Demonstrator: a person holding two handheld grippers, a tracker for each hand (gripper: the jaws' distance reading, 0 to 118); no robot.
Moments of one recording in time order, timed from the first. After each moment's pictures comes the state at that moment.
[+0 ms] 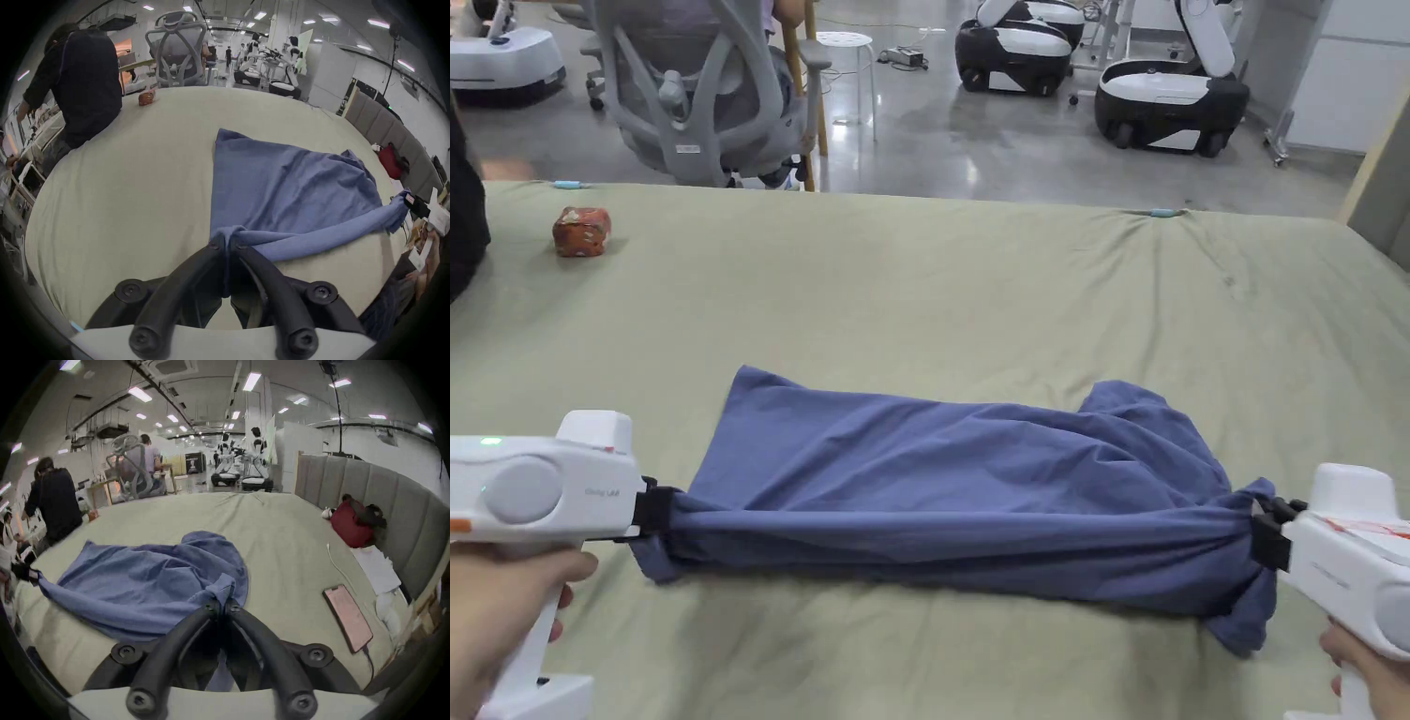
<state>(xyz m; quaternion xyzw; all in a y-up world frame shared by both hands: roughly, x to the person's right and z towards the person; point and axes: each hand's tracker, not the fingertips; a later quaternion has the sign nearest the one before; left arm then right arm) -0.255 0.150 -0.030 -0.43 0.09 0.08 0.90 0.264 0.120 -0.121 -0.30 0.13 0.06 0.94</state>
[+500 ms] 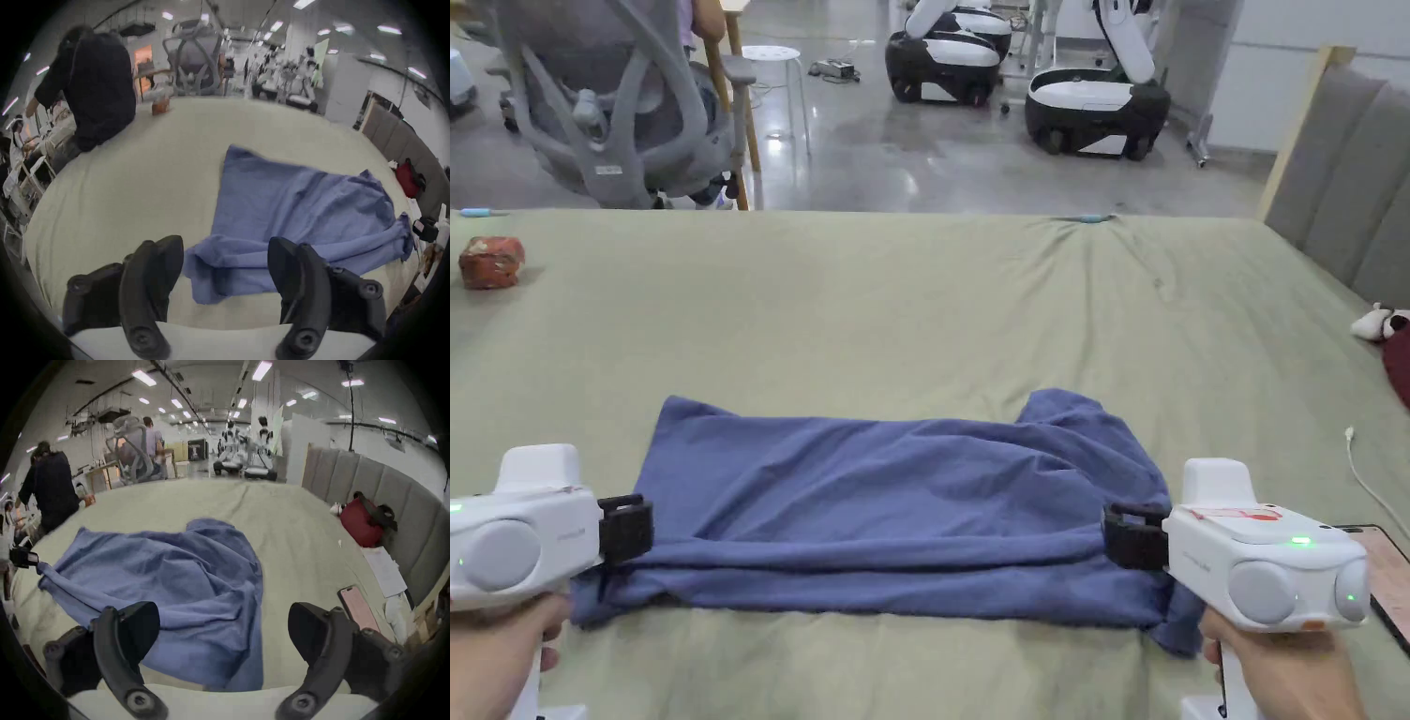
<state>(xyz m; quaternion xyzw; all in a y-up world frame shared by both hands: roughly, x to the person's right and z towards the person) -0.210 0.145 -0.023 -0.33 0.14 0.07 0.93 0.237 0.123 -0.112 -0.30 0.15 0.06 0.94</state>
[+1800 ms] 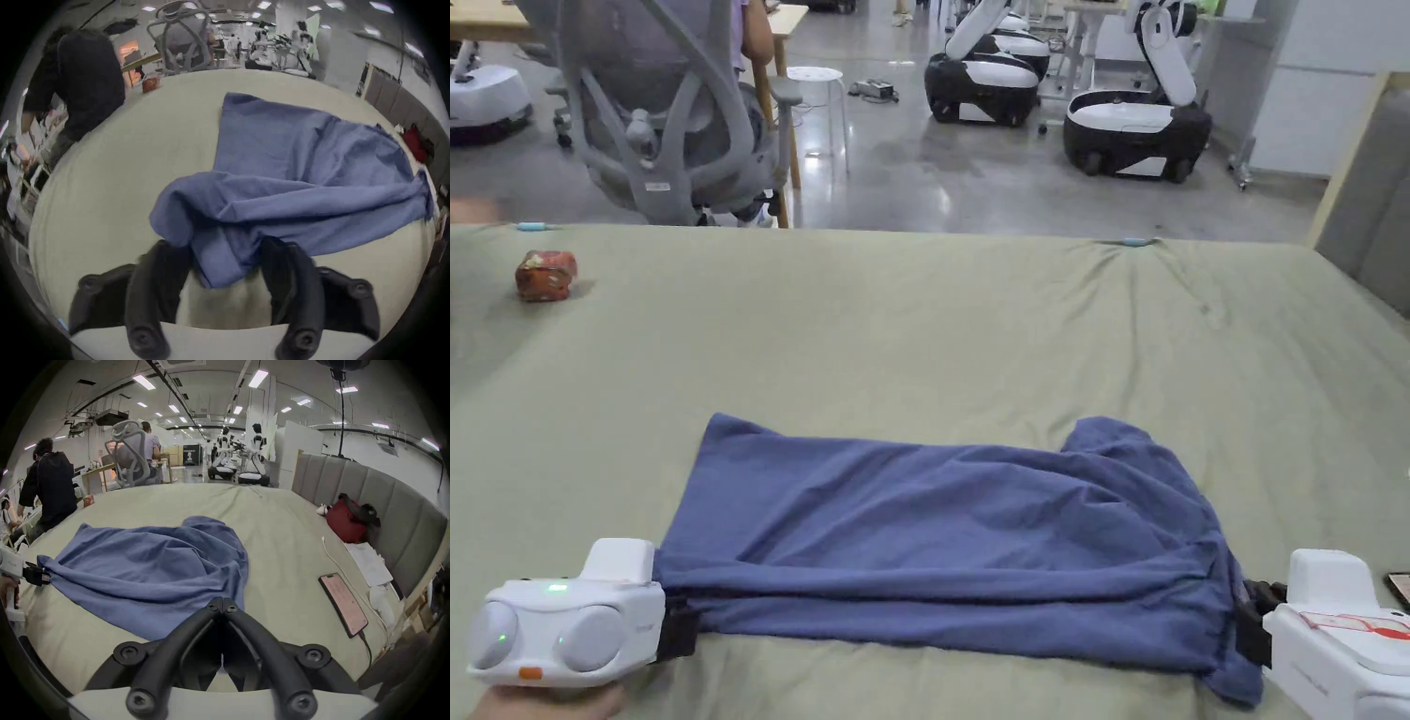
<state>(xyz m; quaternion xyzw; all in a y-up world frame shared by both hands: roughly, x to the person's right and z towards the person) -0.220 0.075 -0.035 -0.45 0.12 0.01 0.88 0.260 0.107 -0.088 -0.32 0.12 0.07 0.94</state>
